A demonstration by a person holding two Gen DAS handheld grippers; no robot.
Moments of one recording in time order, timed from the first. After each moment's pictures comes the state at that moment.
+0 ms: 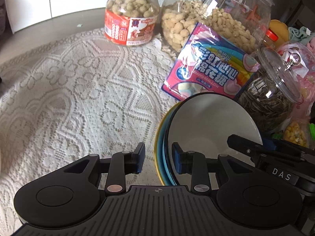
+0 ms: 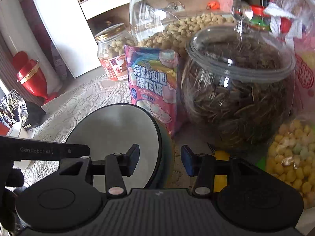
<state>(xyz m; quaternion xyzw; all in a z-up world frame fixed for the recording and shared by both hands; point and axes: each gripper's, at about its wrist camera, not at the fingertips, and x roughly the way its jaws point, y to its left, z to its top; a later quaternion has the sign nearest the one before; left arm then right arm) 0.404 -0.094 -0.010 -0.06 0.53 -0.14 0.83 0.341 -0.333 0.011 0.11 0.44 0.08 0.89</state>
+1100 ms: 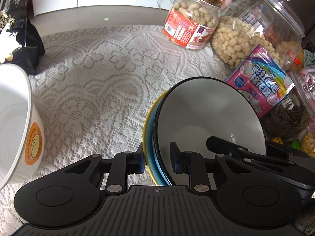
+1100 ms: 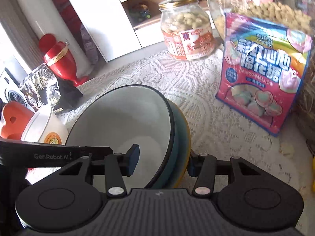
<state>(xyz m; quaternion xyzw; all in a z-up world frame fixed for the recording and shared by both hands) 0.391 0.023 -0.022 -0.12 0.52 -0.10 0.84 0.363 -0.201 -0.011 0.10 0.45 0.18 0.87</state>
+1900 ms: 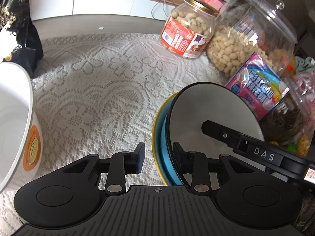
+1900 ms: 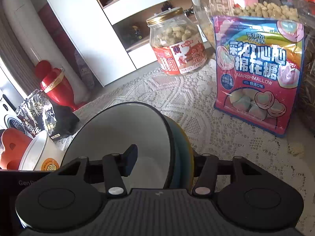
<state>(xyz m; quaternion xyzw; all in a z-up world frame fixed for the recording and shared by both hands) 0.386 0.031 -0.032 -0.12 0.49 -0.12 0.85 0.373 -0.206 -0.026 0.17 0.40 0.15 0.89</state>
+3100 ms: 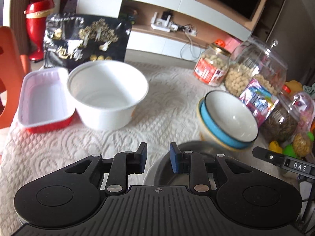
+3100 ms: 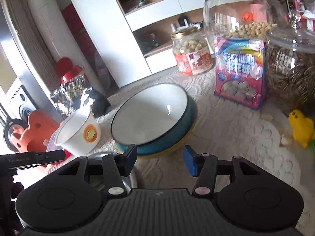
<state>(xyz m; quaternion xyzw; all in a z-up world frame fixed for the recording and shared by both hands) 0.213 0.108 0.014 -0.15 0.39 -0.02 0.91 0.242 -0.218 0.021 0.14 0.37 0.19 0.90</state>
